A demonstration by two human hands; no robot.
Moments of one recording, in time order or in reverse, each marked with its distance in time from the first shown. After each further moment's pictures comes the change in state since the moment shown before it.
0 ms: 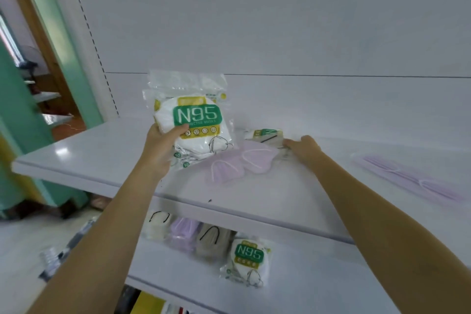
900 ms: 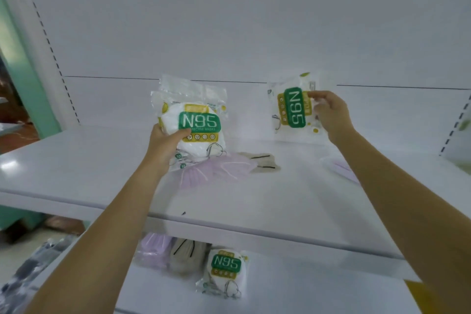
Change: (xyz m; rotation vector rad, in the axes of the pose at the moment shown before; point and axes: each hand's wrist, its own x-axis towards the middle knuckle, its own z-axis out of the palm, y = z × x) left_hand 0.032 -0.023 0.048 0.066 -0.088 -0.019; right_hand -0.011 -0.014 -0.113 0.486 0.288 -0.423
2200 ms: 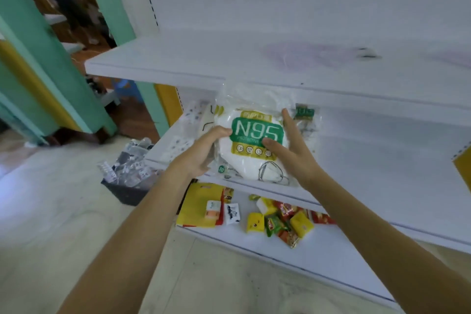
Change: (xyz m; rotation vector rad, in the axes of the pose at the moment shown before) left_hand -0.196 -0.067 -0.215 0.146 -0.328 -0.511; right_hand -0.373 0.016 0.190 0.118 -0.591 0.207
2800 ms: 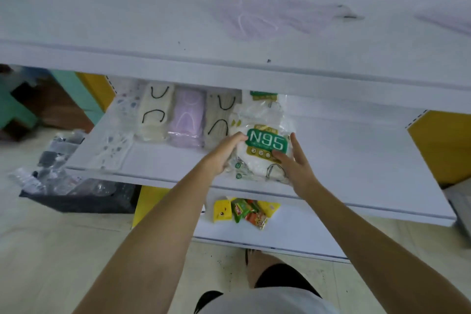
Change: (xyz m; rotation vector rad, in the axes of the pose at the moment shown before) left_hand 0.180 -0.093 0.094 0.110 -0.150 -0.321; right_hand 0.049 0.164 -0.071 0.324 0.412 0.462
